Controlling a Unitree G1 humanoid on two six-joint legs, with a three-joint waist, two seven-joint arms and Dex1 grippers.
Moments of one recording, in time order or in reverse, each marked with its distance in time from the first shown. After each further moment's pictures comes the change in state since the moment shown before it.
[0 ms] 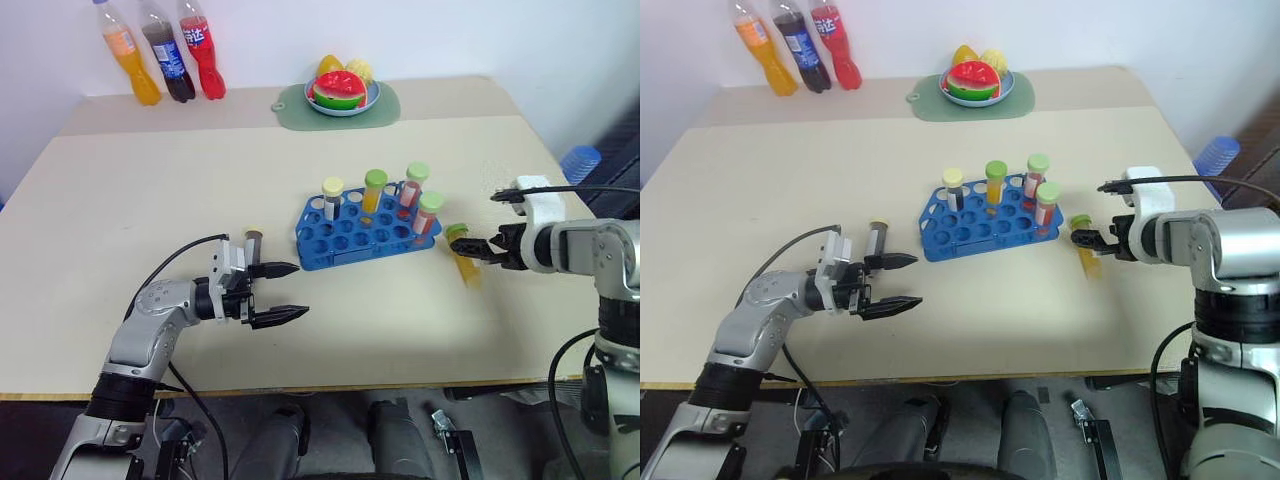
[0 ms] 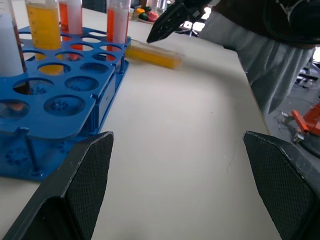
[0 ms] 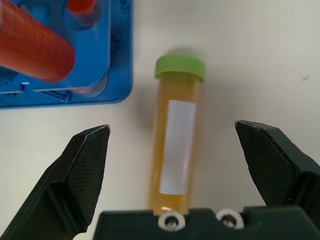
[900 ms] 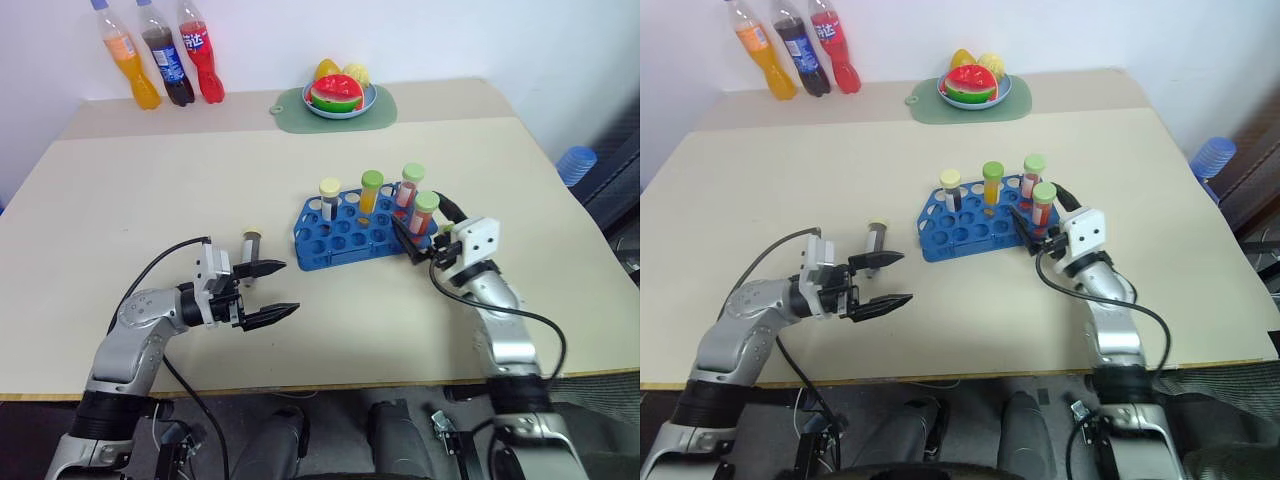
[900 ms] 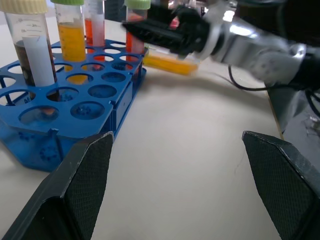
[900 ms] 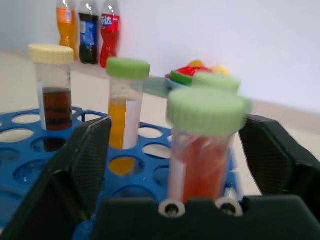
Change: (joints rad) left arm 0.075 0.014 0.061 -0.068 -0.016 -0.032 0.068; right arm 0.469 0.420 0.061 0.049 -0.286 -1.715 -0.059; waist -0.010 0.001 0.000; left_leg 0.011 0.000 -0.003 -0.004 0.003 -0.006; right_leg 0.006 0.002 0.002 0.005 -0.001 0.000
